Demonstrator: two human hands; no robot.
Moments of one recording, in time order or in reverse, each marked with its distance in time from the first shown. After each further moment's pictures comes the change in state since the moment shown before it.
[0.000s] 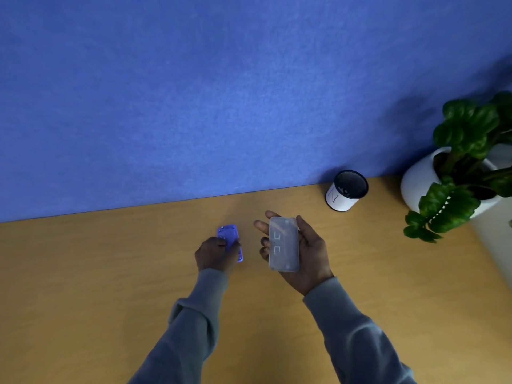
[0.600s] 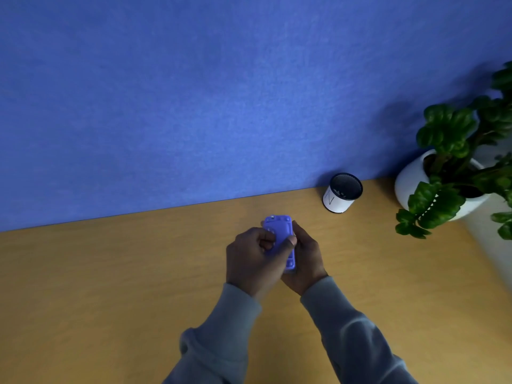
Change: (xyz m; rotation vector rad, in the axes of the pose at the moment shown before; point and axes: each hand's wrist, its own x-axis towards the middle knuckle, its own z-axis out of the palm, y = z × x) left_hand -0.124 0.083 -0.042 -0.250 -0.040 0.358; right_hand 0.000 0.008 -0.009 0.013 0.018 0.052
